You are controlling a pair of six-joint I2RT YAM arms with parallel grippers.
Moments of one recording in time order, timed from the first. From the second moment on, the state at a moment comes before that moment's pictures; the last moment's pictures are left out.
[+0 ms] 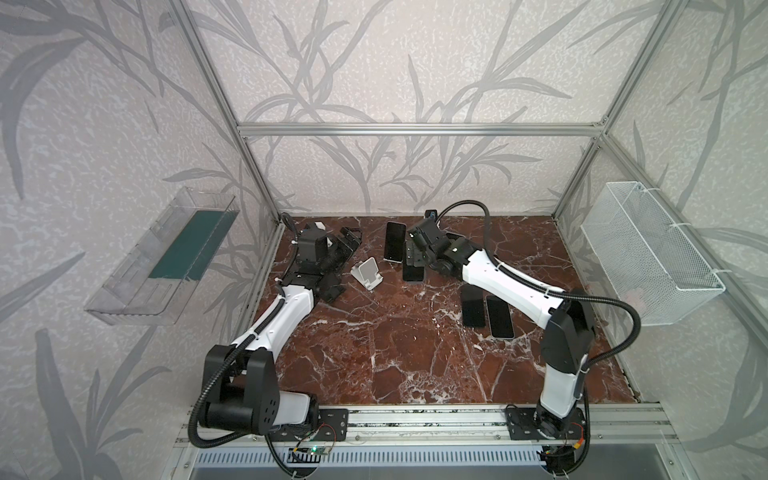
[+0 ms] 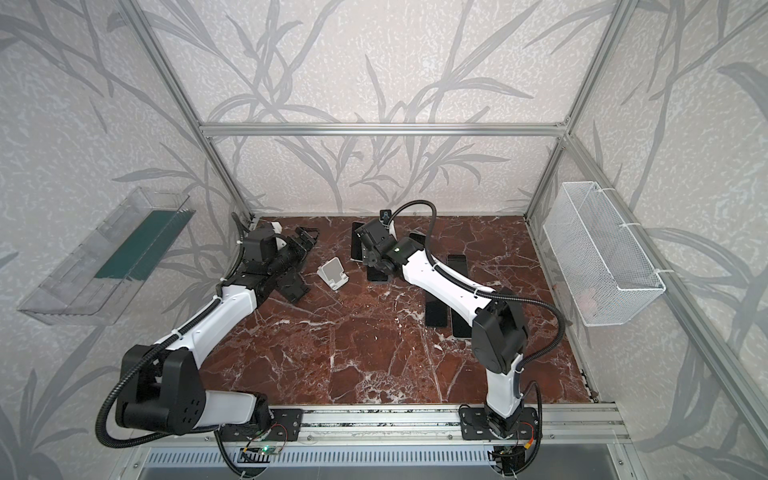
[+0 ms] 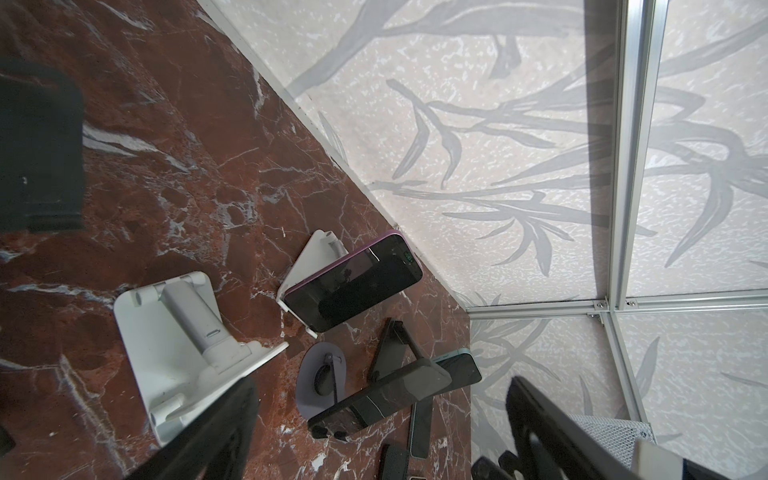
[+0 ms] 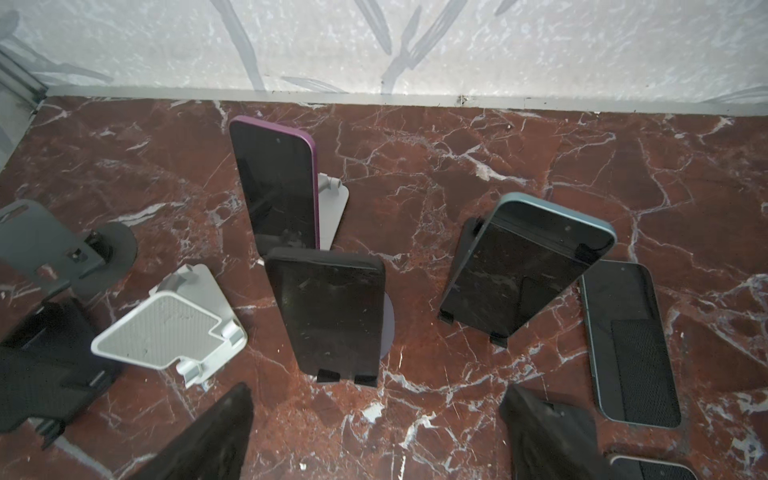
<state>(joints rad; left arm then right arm) -0.11 1.37 0.93 0.06 0.26 -1.02 0.77 1.93 1.78 -0.68 0.49 0.58</state>
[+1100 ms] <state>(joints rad) -0.10 1.40 0.93 0.10 0.31 -1.04 0.76 2.47 2.49 -1.08 0.61 0.72</state>
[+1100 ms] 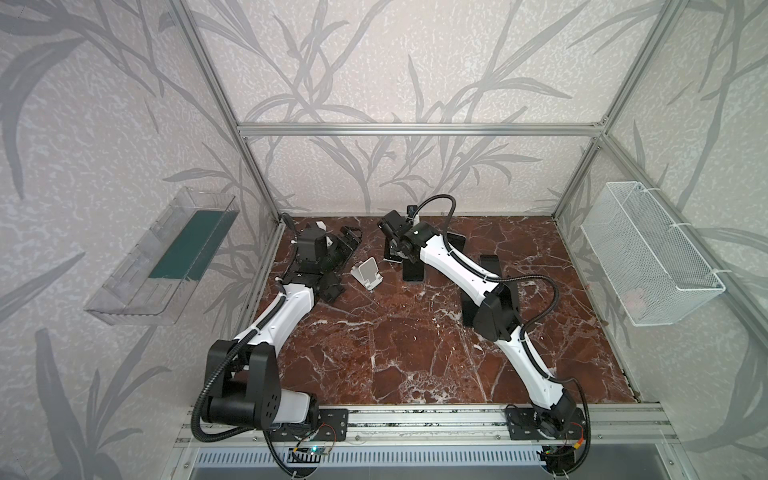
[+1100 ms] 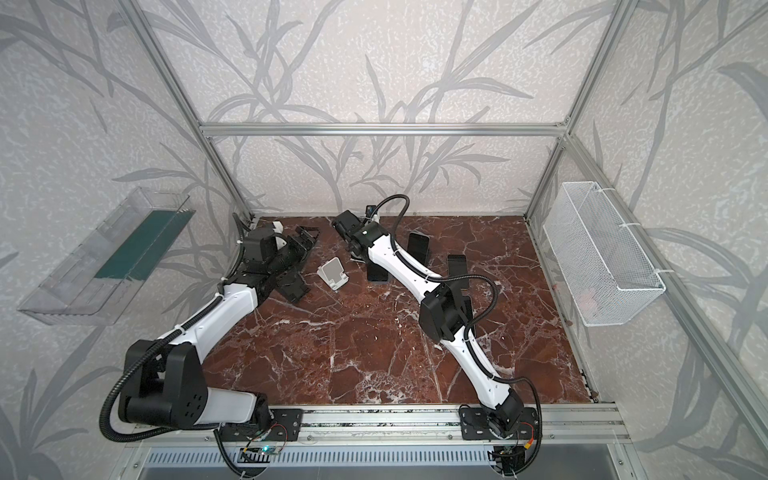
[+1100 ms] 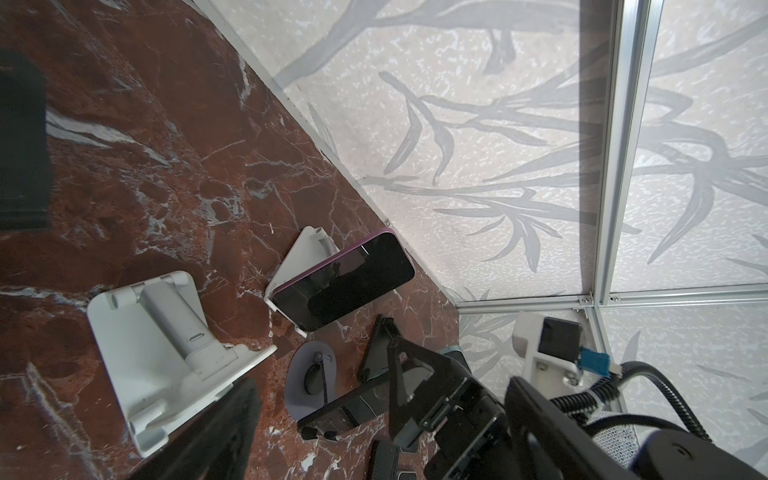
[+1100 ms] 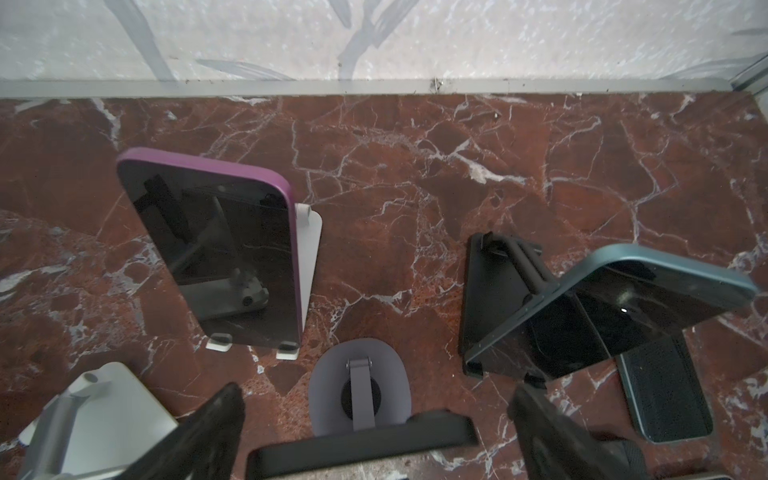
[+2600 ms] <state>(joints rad) -0.10 1.41 0.93 0.17 0.36 -1.08 0.74 2.11 1.86 -0.54 0.44 0.54</state>
